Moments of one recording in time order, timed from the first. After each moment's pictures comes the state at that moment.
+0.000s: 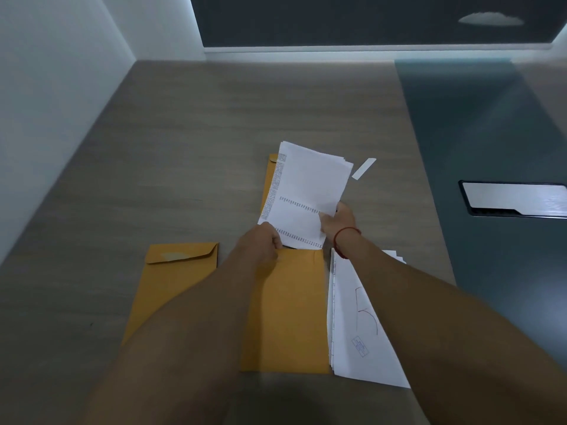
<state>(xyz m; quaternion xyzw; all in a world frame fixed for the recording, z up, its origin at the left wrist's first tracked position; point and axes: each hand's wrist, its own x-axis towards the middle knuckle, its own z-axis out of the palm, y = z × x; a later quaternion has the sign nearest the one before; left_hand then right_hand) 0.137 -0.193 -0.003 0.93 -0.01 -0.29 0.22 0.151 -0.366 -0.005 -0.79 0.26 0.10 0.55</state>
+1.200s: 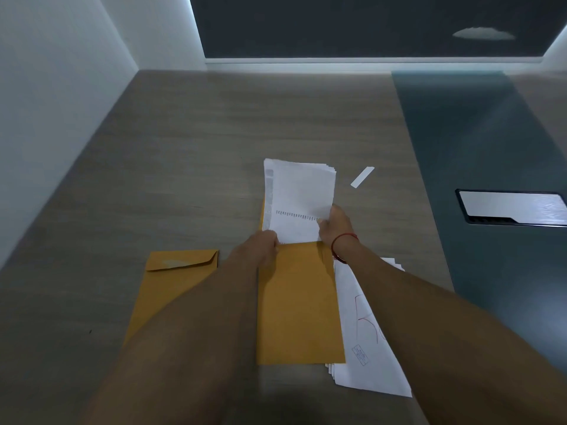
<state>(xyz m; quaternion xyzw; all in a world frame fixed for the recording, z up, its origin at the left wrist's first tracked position) 0.149 -0.196 -0.012 0.94 -0.04 -0.29 0.17 0.156 -0.364 -0.002 -0.86 0.18 0.10 0.46</state>
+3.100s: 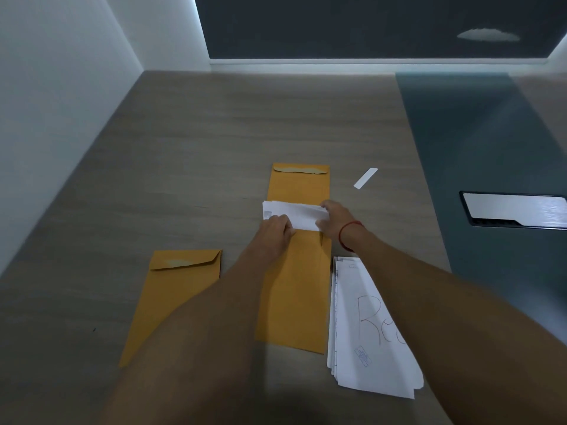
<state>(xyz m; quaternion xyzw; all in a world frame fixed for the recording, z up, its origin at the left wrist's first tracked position) 0.146 -0.206 0.001 0.94 -0.09 -0.12 0.31 0.173 -0.374 0.005 -0.92 0.06 0.17 0.36</state>
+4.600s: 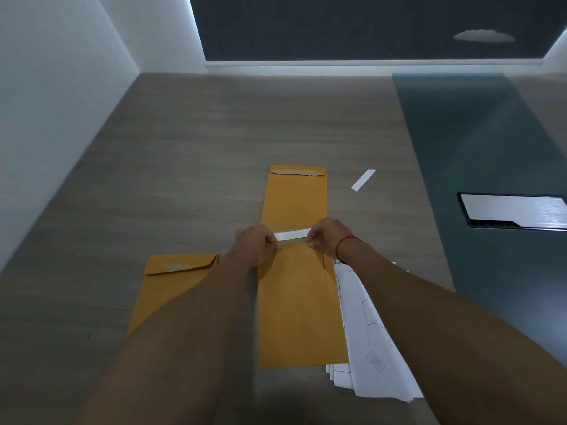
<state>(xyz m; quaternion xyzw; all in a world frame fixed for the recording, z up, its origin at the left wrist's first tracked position) 0.154 -0.181 -0.016 0.96 -0.02 -0.18 0.22 0.158 -0.374 -0.008 -0.92 0.01 0.22 0.31</state>
